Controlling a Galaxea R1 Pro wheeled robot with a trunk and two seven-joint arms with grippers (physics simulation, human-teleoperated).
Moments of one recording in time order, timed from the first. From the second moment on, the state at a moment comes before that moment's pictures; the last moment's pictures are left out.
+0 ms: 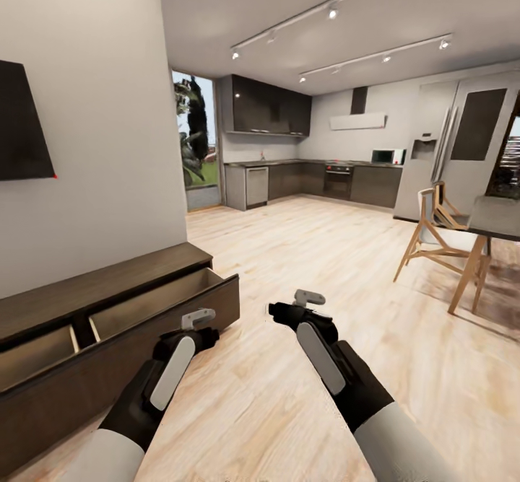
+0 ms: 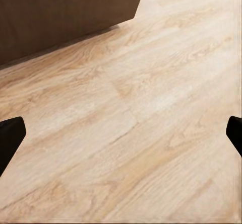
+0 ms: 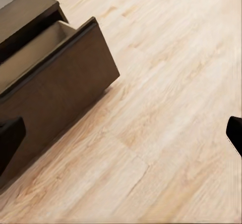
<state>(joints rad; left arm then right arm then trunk) -0.54 -0.07 -0.20 -1.13 0.62 0.69 0.58 -0.64 0.11 0.40 -1.13 -0.69 0.55 -0.52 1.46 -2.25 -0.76</state>
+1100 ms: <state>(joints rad) -0.52 -0.07 -0.31 -0.76 0.61 0.56 0.57 -0.27 -0.04 0.13 -1.16 -0.68 0.50 -0.51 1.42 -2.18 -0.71</state>
